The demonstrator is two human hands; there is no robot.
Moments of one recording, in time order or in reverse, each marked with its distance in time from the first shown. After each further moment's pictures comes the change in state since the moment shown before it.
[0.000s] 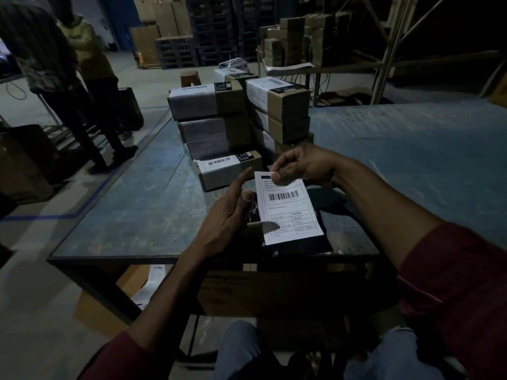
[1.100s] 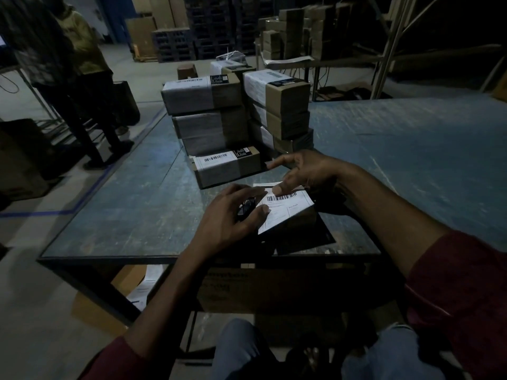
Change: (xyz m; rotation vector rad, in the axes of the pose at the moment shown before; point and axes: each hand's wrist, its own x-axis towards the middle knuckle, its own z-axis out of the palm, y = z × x) left_hand 0.006 -0.014 0.003 0.263 0.020 0.071; right_hand -0.005 0.010 0.000 -0.189 -0.027 0.097
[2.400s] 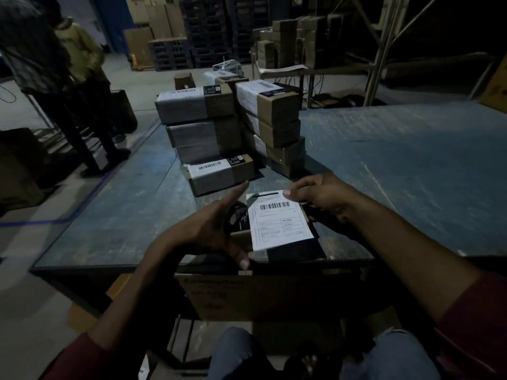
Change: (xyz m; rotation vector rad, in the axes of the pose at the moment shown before) left_hand 0.016 -0.002 -0.036 -0.056 -0.506 -0.172; right_hand -0.050 0.018 0.032 0.445 0.362 0.174
